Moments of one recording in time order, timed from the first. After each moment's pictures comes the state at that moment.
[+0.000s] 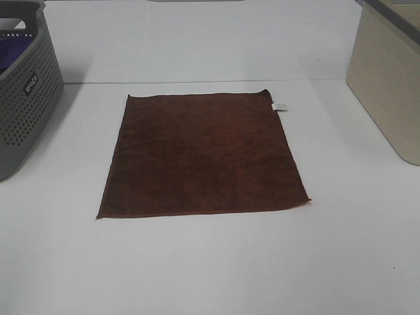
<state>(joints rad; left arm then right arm) 0.03 -0.01 -0.50 -0.01 1.05 0.06 0.02 0.00 -0.51 0.03 1.05 -0.05</state>
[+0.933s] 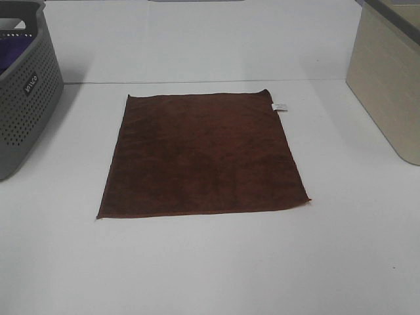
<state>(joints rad) 0.03 -0.01 -0.50 -0.01 1.05 0.06 0.02 0.00 -0.51 0.03 1.05 -0.05</state>
